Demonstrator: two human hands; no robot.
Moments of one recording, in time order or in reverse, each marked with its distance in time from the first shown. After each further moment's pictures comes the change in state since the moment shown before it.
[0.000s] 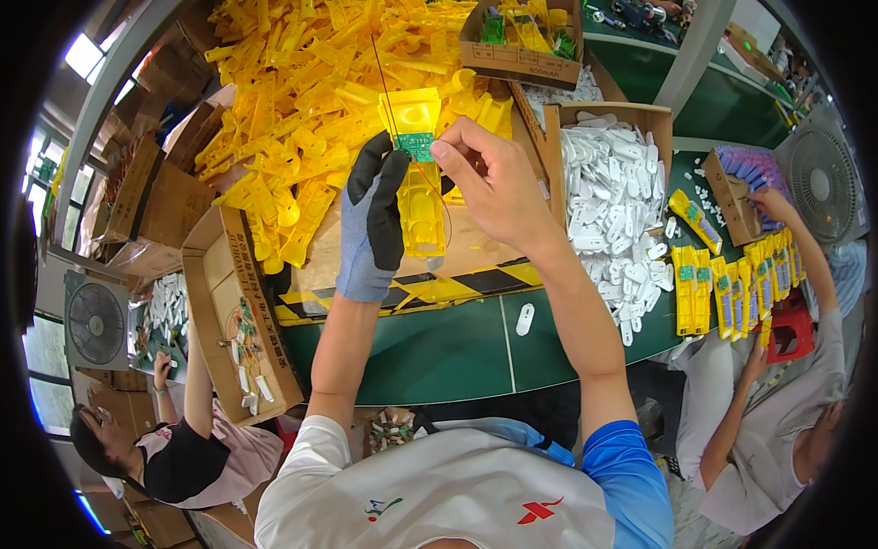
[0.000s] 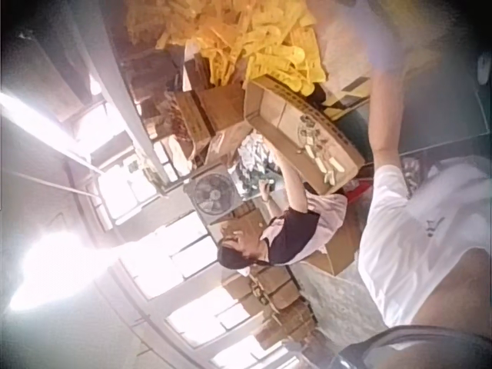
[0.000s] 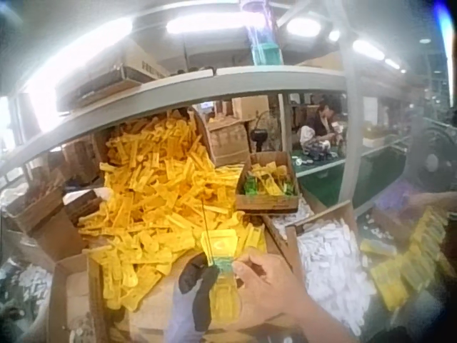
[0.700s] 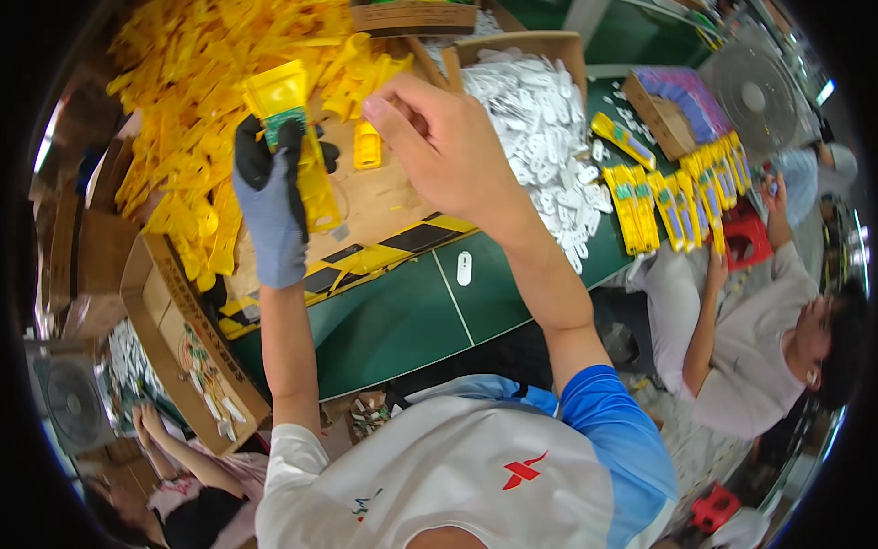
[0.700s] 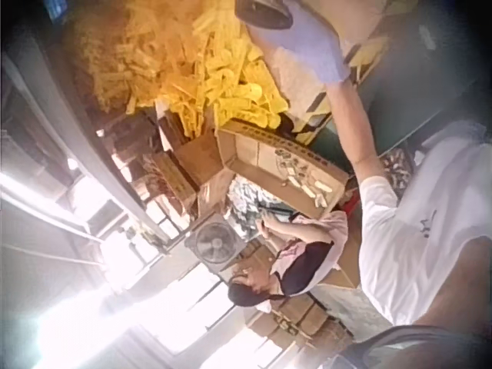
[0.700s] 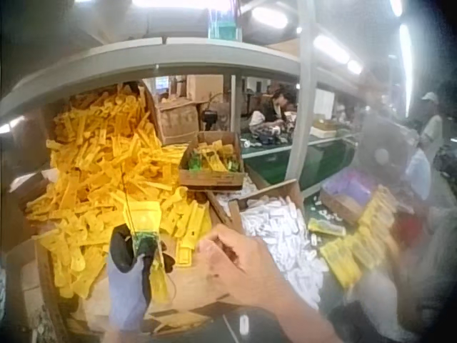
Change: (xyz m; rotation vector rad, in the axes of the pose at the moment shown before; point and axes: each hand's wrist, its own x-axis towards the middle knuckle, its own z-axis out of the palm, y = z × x) left_hand 0.002 -0.011 -0.015 0.205 0.059 0.242; right_hand -0.032 -0.034 -0.021 -0.245 0.140 0.067
